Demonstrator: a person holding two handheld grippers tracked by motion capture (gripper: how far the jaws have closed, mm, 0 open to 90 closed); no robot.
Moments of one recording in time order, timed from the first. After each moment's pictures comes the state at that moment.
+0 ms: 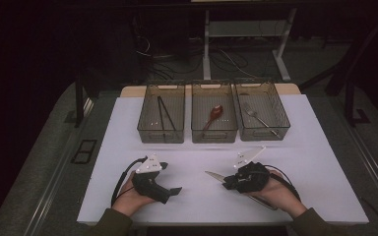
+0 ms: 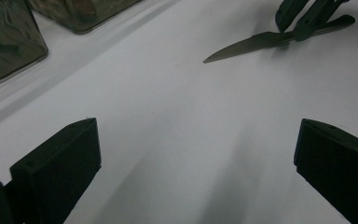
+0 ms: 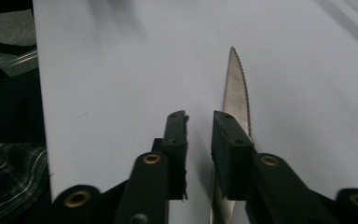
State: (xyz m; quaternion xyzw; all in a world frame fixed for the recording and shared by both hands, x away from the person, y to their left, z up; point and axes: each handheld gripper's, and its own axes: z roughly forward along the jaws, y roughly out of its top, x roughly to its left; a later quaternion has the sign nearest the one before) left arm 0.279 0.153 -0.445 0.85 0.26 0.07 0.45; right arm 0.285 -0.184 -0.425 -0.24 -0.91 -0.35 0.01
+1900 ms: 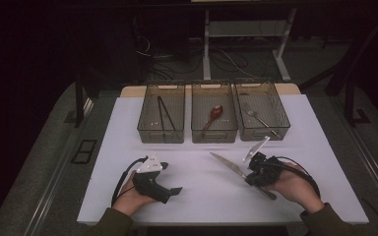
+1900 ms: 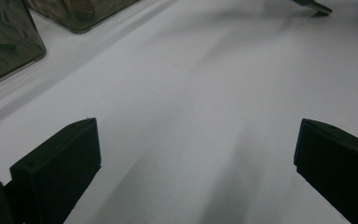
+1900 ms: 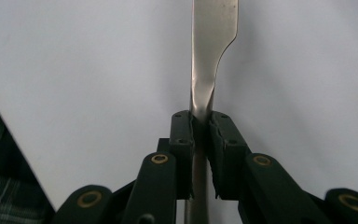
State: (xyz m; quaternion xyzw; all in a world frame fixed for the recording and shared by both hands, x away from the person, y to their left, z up) left arm 0.280 0.151 -0.446 0.85 0.26 0.07 0.45; right arm 0.294 -0.210 -0.400 -0.32 -0.93 -0.19 -0.03
